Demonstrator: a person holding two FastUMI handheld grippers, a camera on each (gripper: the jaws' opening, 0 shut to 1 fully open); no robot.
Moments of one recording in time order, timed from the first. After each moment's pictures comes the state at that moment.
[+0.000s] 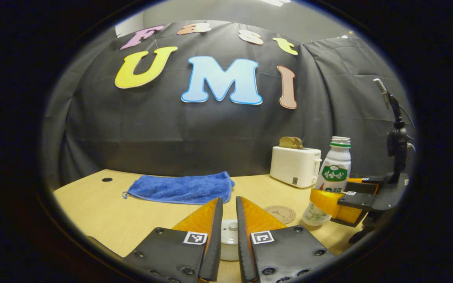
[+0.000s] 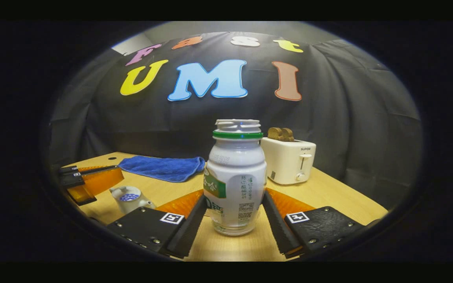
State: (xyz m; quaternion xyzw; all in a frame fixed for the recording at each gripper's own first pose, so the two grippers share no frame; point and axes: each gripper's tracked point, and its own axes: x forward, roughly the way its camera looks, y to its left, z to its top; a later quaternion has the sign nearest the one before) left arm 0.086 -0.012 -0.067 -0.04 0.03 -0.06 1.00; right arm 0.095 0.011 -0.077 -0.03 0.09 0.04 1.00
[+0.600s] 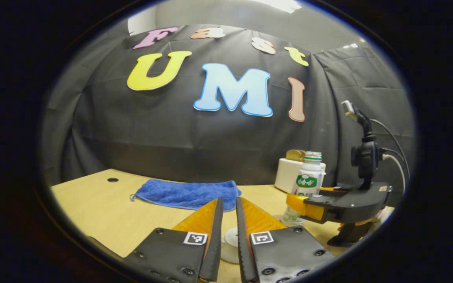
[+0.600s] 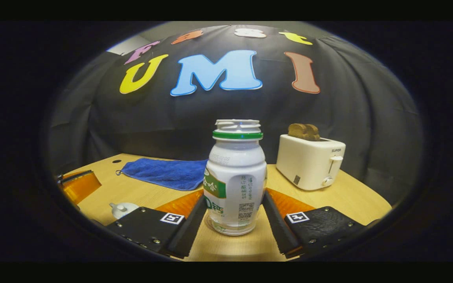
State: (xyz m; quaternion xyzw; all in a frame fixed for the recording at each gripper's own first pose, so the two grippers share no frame) left arm 0.079 0.014 -0.047 -0.08 0.01 -0.04 1.00; right arm 0.155 0.048 -0.087 -0.03 0.12 0.07 0.99
